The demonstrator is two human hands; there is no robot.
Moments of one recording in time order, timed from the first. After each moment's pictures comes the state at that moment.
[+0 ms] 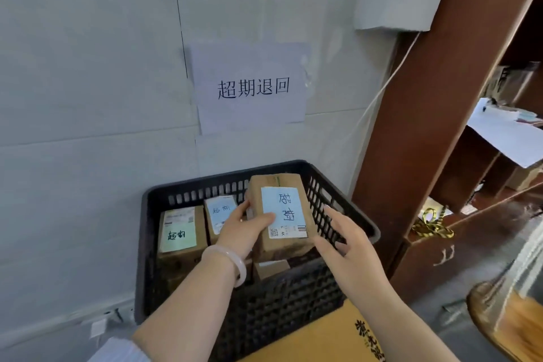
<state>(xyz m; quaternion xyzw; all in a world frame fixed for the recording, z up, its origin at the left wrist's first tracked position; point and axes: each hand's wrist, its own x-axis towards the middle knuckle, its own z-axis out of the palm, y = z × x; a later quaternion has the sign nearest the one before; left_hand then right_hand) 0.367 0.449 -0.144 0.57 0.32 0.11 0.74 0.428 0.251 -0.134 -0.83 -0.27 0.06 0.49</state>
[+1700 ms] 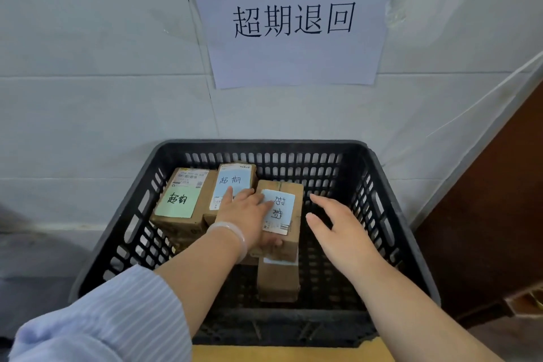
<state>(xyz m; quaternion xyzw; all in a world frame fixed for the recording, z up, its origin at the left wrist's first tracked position) 0.470 0.490 -0.220 0.93 0.34 -0.15 0.02 0.604 0.338 -0.204 -0.79 -0.45 0.23 0.34</state>
